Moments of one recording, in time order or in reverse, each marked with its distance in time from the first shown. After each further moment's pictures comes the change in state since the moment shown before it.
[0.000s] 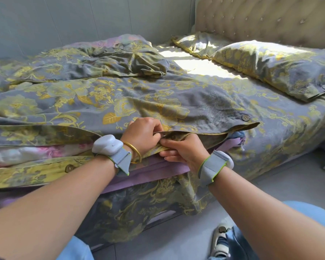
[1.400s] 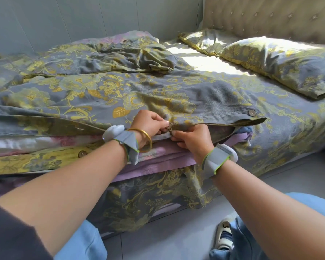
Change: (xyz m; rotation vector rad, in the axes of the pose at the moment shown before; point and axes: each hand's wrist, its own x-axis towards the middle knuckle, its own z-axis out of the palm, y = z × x) left_hand -0.001 -0.001 0.002 -0.616 0.044 -0.396; right_hand 0.009 0.008 0.003 -0.152 0.204 -0.189
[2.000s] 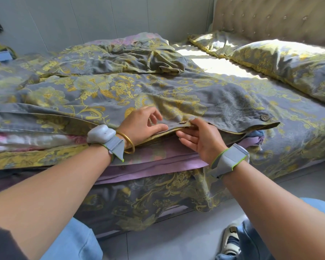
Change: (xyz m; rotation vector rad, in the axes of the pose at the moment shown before) left_hand -0.006 -0.021 -0.055 0.532 0.026 0.433; right_hand -0.011 -0.027 0.006 0.408 -0.136 0.213
